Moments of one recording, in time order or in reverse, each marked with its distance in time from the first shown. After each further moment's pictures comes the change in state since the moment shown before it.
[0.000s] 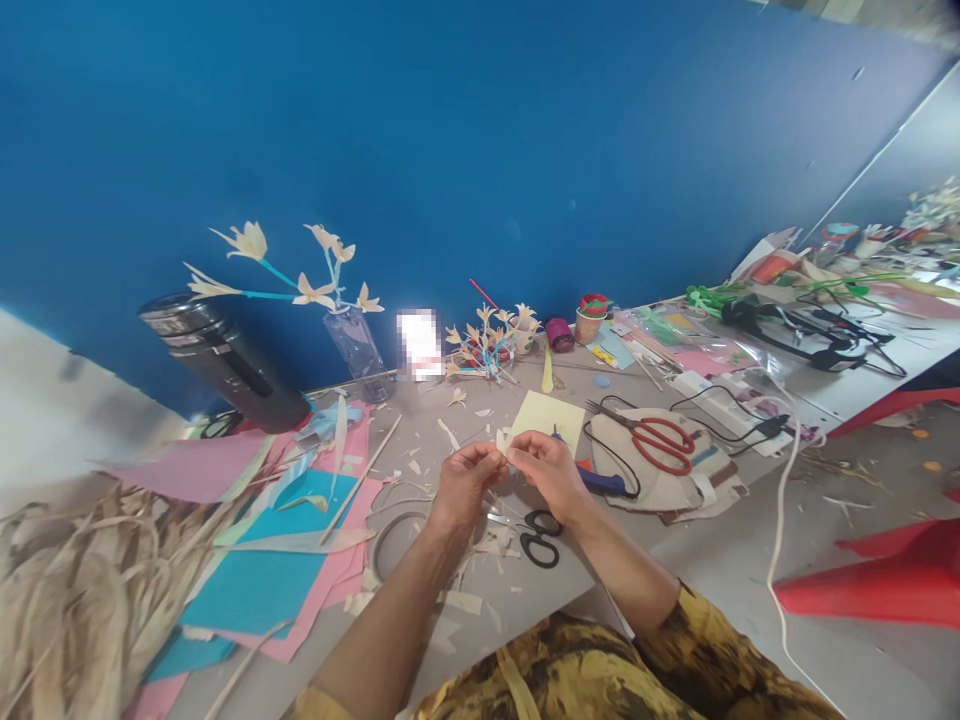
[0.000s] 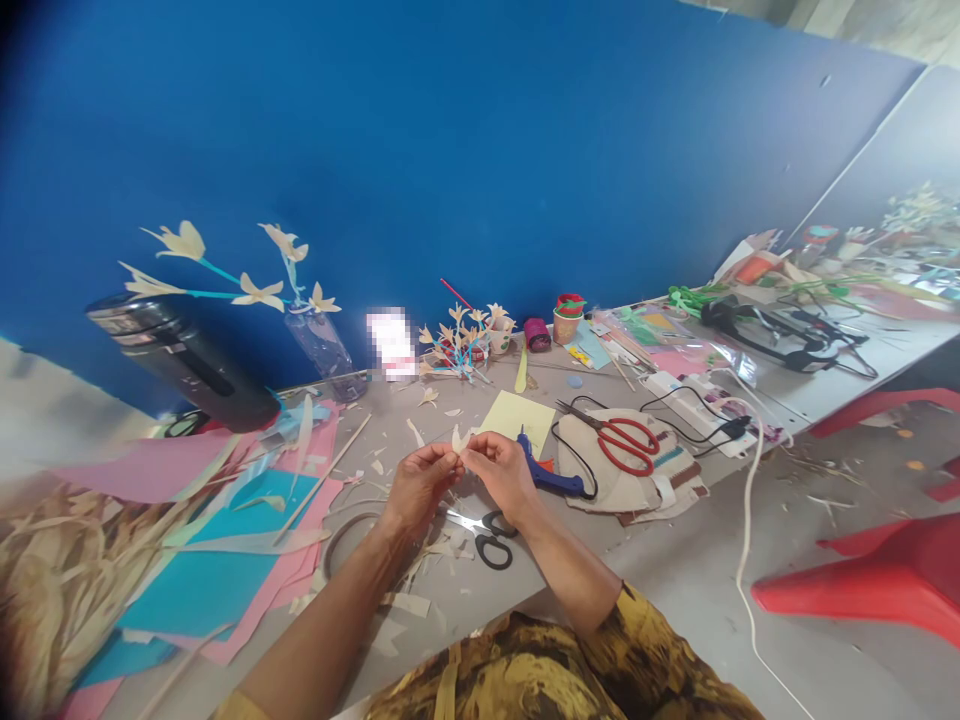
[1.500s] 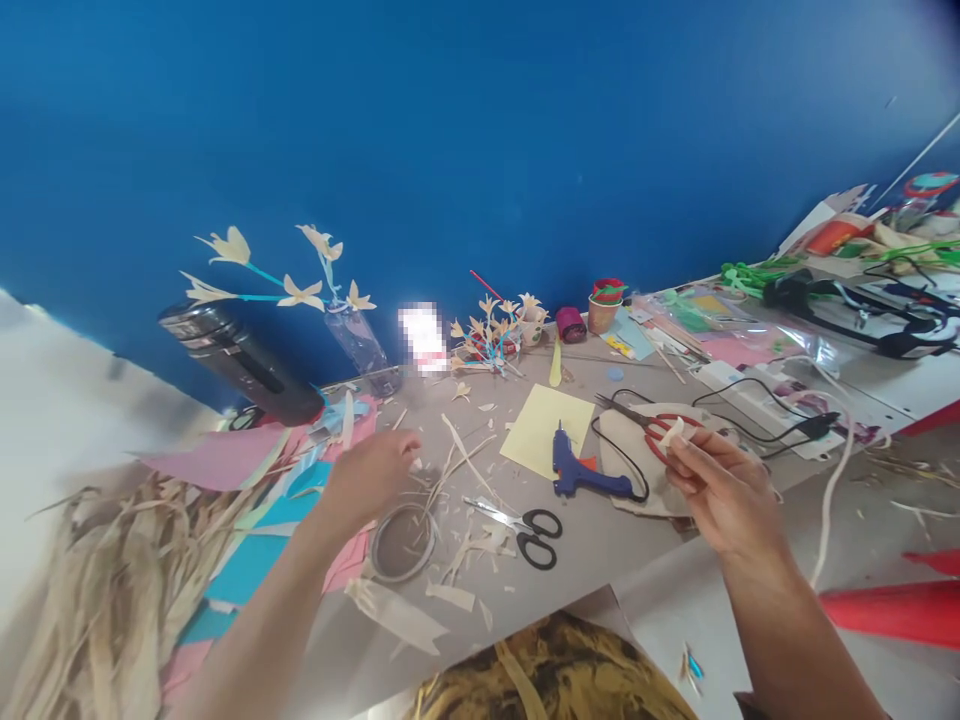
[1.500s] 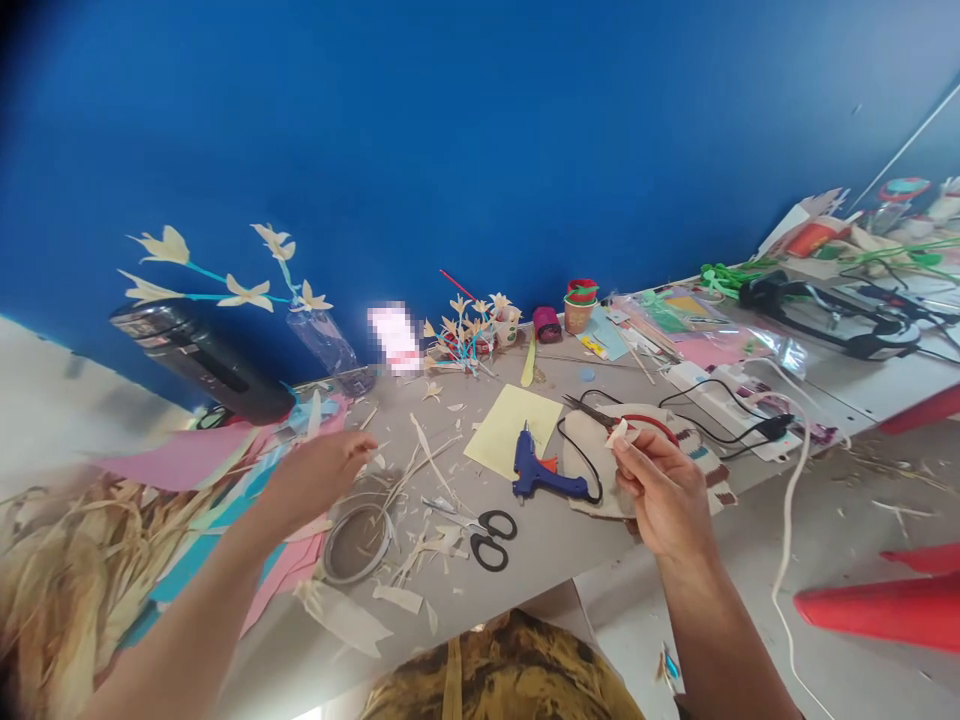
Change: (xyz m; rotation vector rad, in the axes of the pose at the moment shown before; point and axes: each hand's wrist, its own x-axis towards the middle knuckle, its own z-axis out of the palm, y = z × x) left_hand -0.031 0.127 -0.032 1.781 0.063 0.081; right_hand -0.039 -0.025 -0.146 0.330 0.391 -0.117
